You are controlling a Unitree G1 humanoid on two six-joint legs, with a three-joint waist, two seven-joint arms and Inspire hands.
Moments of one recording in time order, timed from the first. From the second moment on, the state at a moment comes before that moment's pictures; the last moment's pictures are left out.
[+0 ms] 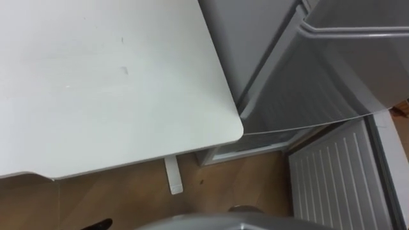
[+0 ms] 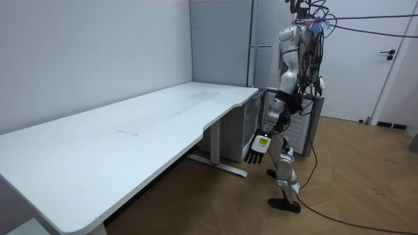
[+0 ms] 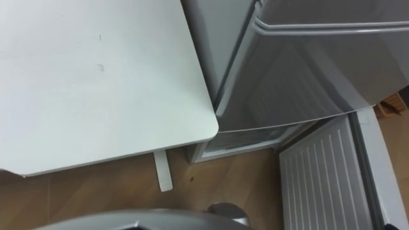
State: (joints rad) left arm 0.32 0.27 0.38 1.00 -0.38 0.07 -0.02; right arm 0.25 -0.46 -0.66 1.06 0.64 0.03 -0.38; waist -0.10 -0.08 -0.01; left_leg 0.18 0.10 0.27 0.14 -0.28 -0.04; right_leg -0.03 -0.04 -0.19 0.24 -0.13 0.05
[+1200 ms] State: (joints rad) left arm 0.24 0.28 0.07 1.08 -0.36 0.09 -0.04; right arm 0.66 -0.37 -0.12 0.44 0.87 -0.15 -0.20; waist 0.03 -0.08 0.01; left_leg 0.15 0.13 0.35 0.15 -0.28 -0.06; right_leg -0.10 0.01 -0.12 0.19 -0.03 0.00
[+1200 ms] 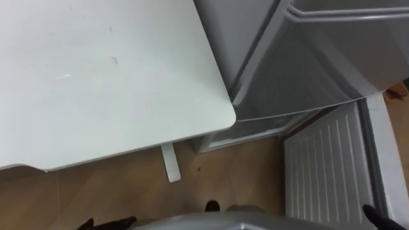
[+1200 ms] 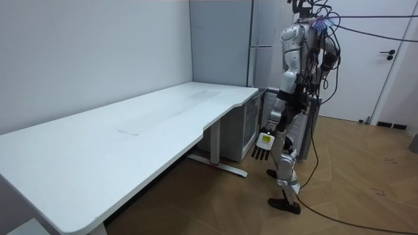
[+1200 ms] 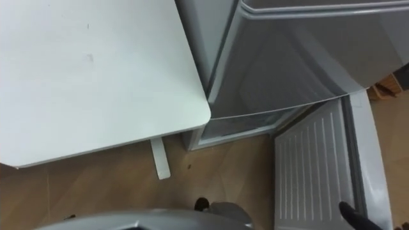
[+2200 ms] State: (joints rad) left arm 0.24 0.28 -0.01 1.05 -0.52 0.09 -0.06; right arm 0.45 -0.44 0.25 0.13 1.23 0.18 0.48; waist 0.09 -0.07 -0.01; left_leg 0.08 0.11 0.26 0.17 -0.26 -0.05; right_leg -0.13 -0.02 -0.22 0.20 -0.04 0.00
